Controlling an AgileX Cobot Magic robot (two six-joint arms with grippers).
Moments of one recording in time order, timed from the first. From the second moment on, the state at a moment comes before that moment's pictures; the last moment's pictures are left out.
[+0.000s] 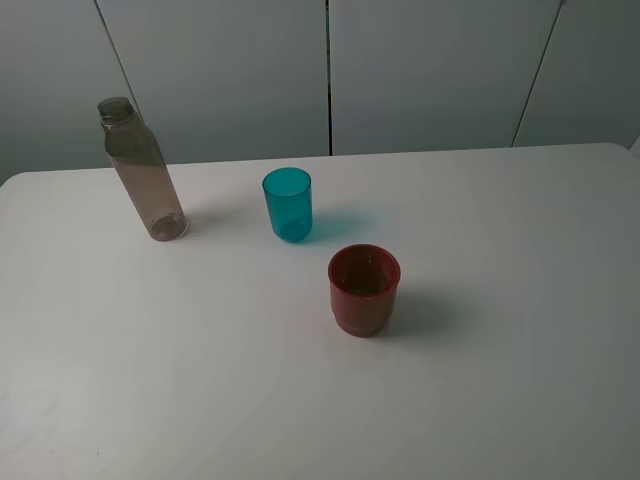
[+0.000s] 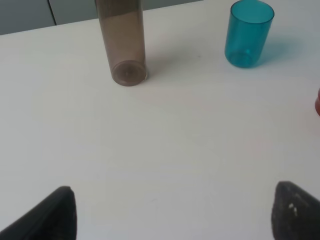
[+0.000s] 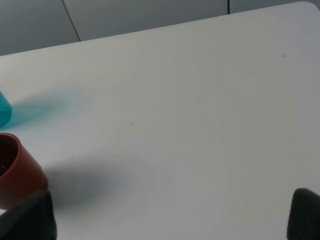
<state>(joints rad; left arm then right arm) -0.22 0.00 -0.51 -0.03 1.09 0.00 0.06 0.00 -0.51 -0.01 1.11 0.19</state>
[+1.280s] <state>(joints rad) 0.05 0.00 -0.51 -0.03 1.09 -0.01 0.06 0.00 -0.51 -0.01 1.11 0.22</state>
